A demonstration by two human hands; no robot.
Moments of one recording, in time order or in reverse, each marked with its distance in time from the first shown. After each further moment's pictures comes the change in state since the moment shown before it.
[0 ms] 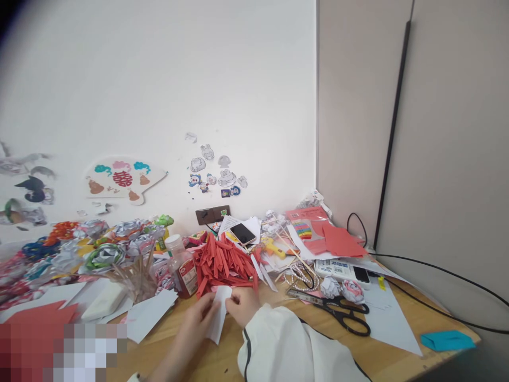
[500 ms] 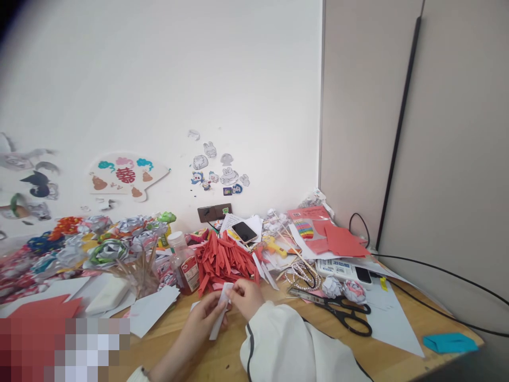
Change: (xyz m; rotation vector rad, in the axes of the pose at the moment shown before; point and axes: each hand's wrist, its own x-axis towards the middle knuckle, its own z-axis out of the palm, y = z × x) left_hand -0.003 -0.007 0.012 -0.401 -0.195 -0.131; right_hand 0.002 -0.003 -0.007 0.144 -0.029 0.033
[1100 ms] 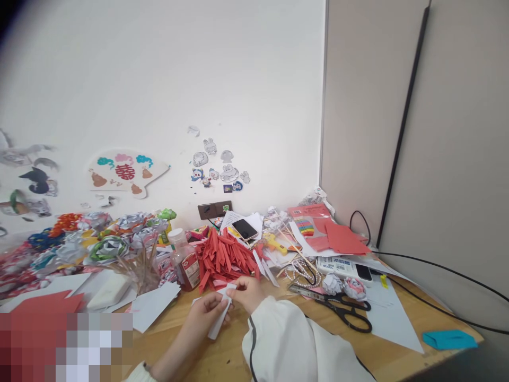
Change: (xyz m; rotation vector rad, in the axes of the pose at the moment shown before) left_hand 0.002 -0.005 0.001 -0.036 0.037 -0.147; right_hand 0.004 0.007 -0.002 0.306 -0.036 0.074
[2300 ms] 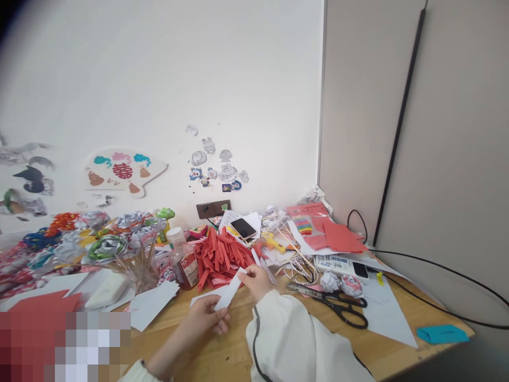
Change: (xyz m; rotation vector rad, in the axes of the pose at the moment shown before) left_hand -0.005 0.005 -0.002 -0.036 -0.131 -0.150; right_hand 0.006 -0.003 -0.020 -0.100 0.238 -0.010
